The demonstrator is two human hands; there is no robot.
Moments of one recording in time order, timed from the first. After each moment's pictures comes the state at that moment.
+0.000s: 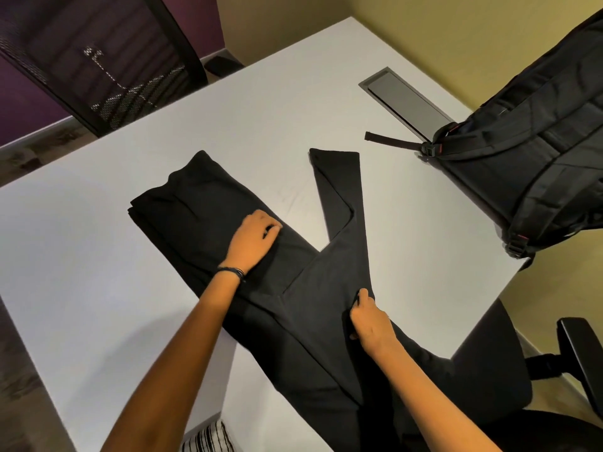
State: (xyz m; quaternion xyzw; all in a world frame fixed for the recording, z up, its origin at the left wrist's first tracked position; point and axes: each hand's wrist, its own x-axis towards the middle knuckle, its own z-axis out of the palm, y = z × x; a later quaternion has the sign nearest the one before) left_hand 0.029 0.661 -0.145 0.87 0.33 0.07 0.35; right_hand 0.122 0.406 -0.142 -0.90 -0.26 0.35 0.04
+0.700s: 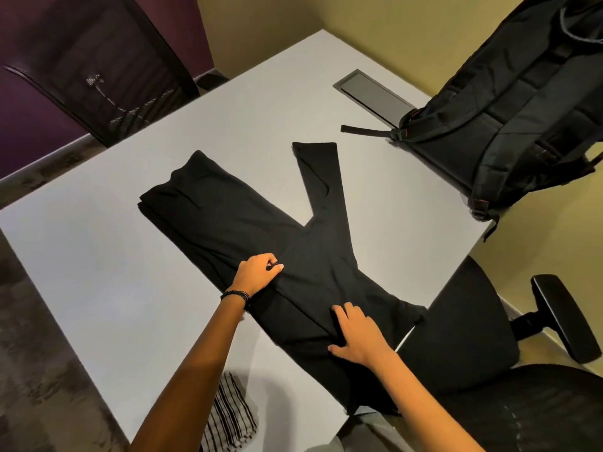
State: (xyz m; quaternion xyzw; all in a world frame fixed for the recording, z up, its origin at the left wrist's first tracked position) left_hand -0.022 0.578 -0.144 0.84 0.39 -0.12 0.37; right_hand 0.072 0.334 -0.133 -0.82 -0.46 0.33 -0.08
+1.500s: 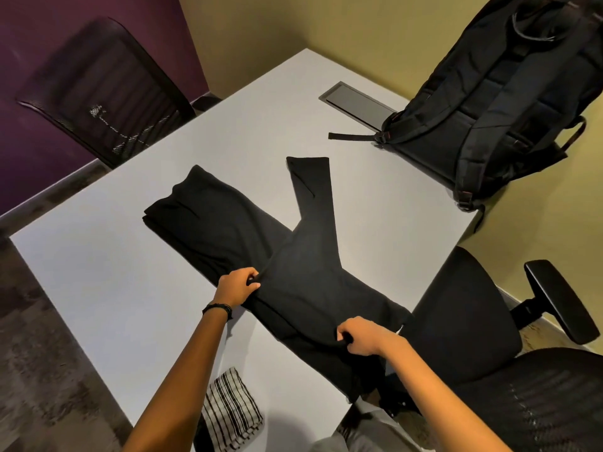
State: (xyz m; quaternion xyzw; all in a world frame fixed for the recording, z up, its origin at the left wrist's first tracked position) left_hand -0.077 0.564 -0.130 0.87 0.38 -0.13 0.30; right_hand 0.062 0.299 -0.101 -0.76 -0.44 0.48 0.00
